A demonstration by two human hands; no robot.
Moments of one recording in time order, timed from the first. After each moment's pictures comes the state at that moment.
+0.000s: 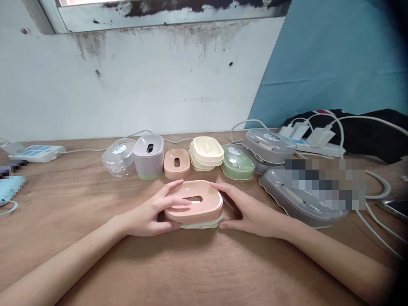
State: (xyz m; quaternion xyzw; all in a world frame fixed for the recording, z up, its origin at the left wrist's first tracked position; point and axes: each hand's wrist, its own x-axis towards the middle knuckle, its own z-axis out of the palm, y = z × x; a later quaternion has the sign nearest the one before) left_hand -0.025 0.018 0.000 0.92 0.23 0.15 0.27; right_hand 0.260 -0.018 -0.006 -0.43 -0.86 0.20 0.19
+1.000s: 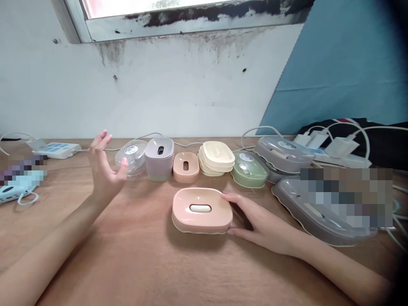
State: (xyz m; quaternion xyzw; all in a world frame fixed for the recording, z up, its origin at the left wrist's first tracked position) left_hand -0.090 0.060 0.027 0.70 0.44 0.53 -0.19; right_hand 0.259 -0.021 -0.009 -0.45 -0.86 0.19 0.17
